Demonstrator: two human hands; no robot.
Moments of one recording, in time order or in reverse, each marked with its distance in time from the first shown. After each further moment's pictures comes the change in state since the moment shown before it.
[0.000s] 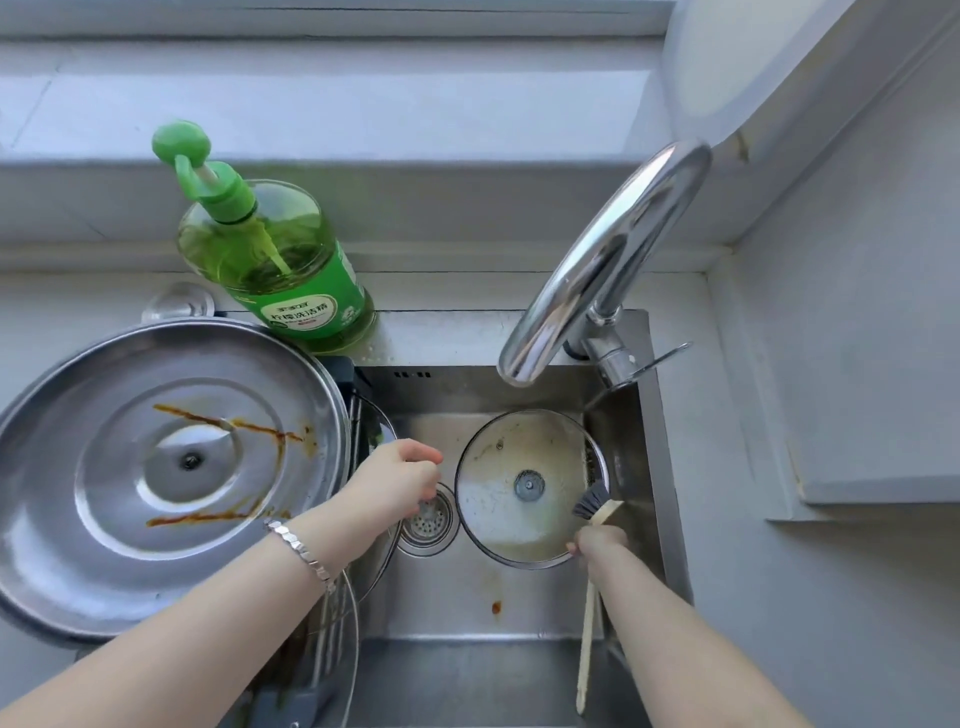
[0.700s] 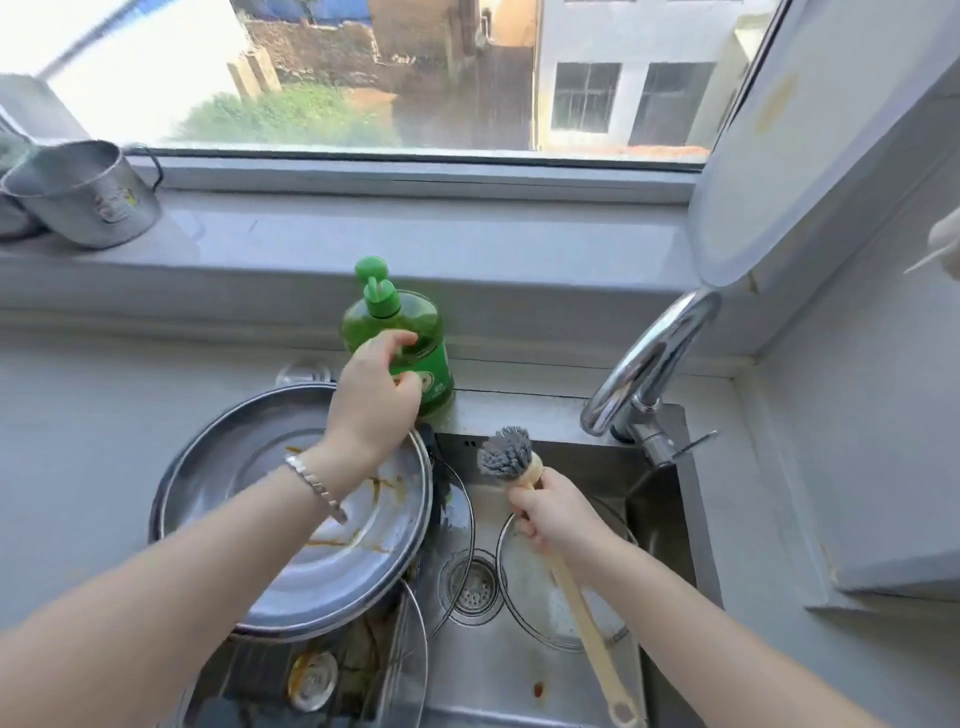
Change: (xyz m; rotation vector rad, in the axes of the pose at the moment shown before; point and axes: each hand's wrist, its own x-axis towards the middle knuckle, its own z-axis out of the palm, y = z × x) left_hand -0.070 0.066 -0.105 0.175 0.676 0.709; right_hand -0.212 -0.081 0.039 -0.260 -0.542 -0.674
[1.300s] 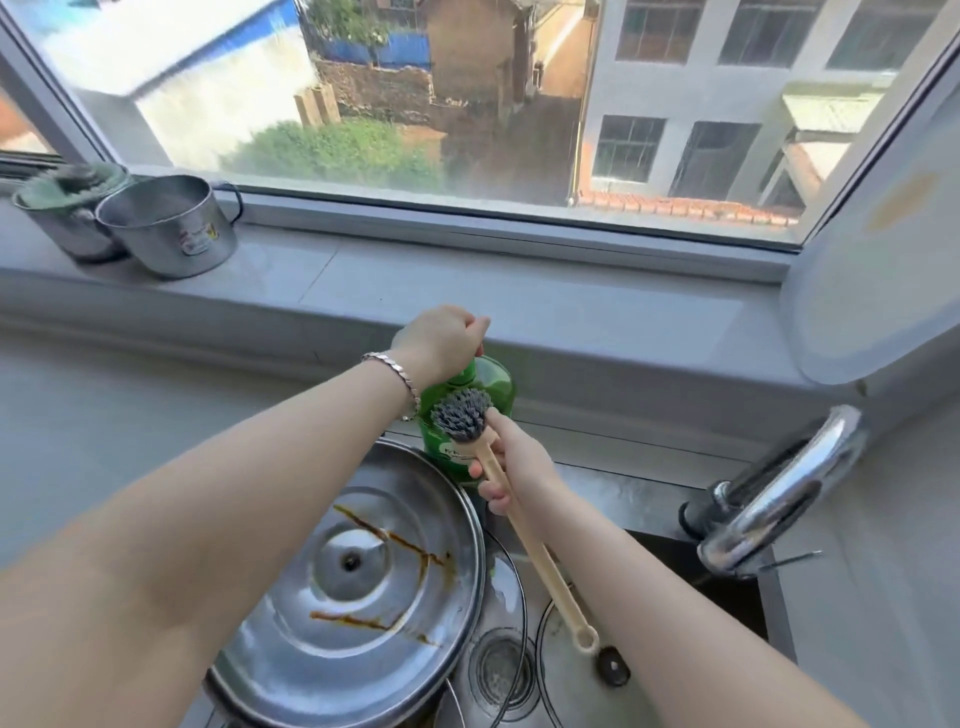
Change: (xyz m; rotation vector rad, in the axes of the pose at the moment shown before) left_hand 0.148 -0.003 -0.021 0.343 -0.241 0.032; right_hand 0.075 -0.116 0.078 0.279 -0.133 0.097
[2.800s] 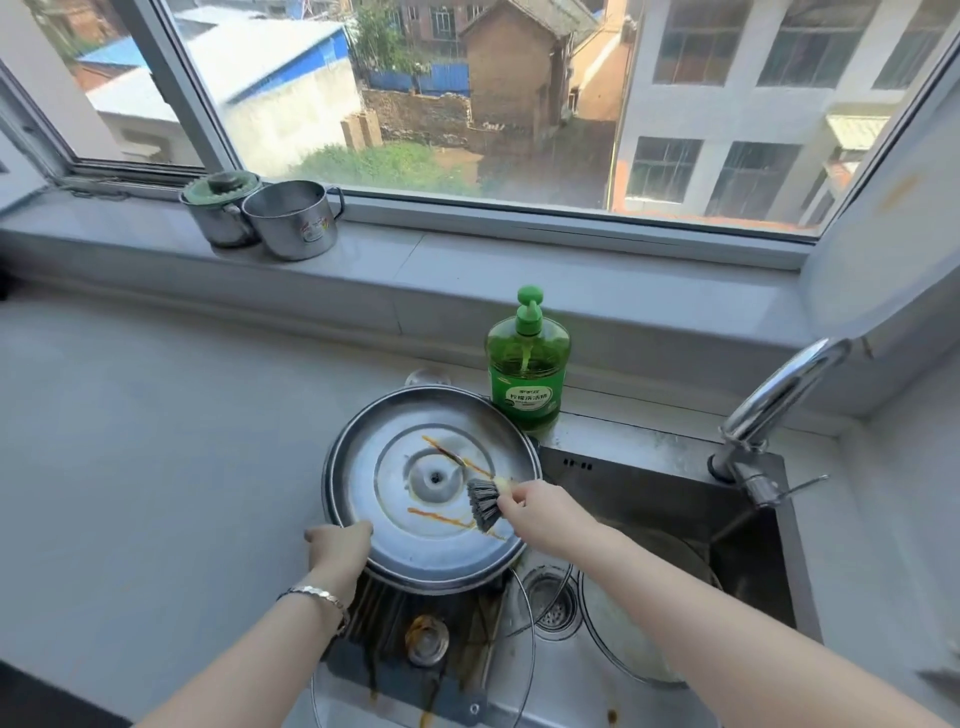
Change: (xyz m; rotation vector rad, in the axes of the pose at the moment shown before) left_hand -0.259 -0.167 0.068 -0.736 0.267 -1.095; right_hand -0.083 0.108 0.026 -1.192 0.013 -0.273
